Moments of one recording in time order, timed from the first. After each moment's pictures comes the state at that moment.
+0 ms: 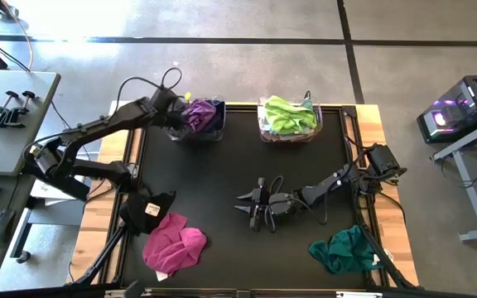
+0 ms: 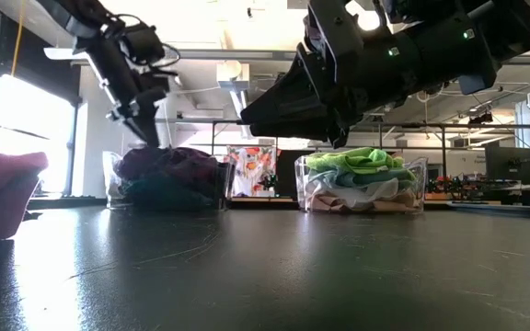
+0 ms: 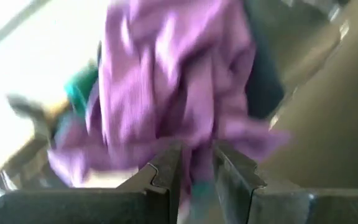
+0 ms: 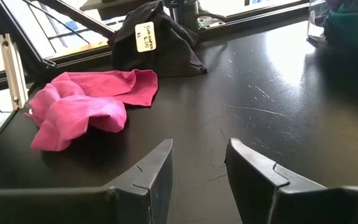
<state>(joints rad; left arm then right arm) 0.77 1.22 0.85 -0.56 -0.04 0.08 0.33 1.86 0.82 0.70 0.42 0.34</state>
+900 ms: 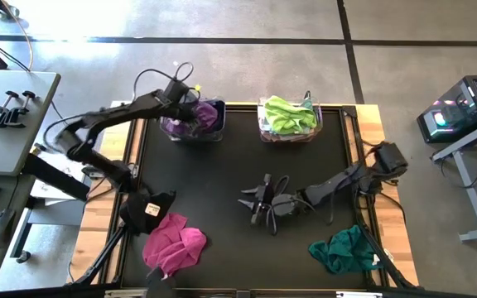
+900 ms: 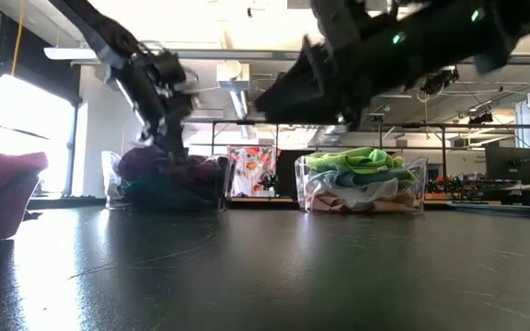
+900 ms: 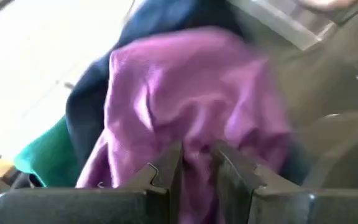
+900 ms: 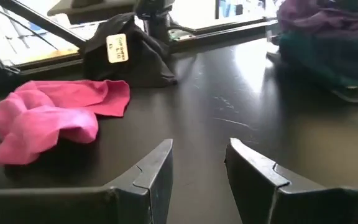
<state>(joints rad) 0.82 1.48 0.94 -0.40 0.10 0.12 0.35 1.79 0.82 0.60 0.57 0.31</state>
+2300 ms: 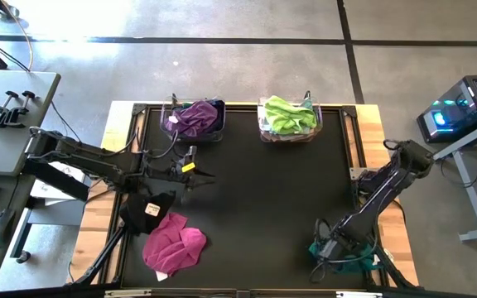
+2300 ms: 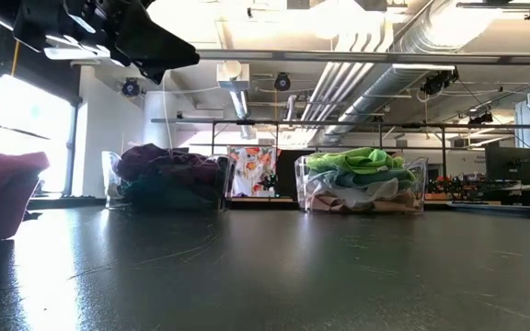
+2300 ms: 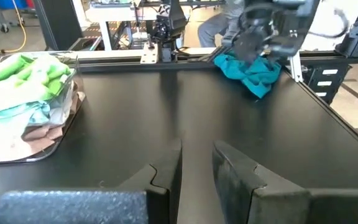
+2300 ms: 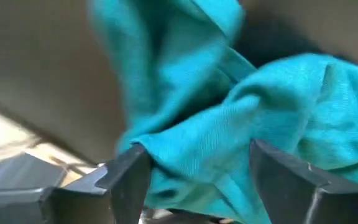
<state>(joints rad) -0.09 1.04 0.48 0.29 -0.05 0.01 0.87 1.57 0.91 -0.78 -0.34 1.63</state>
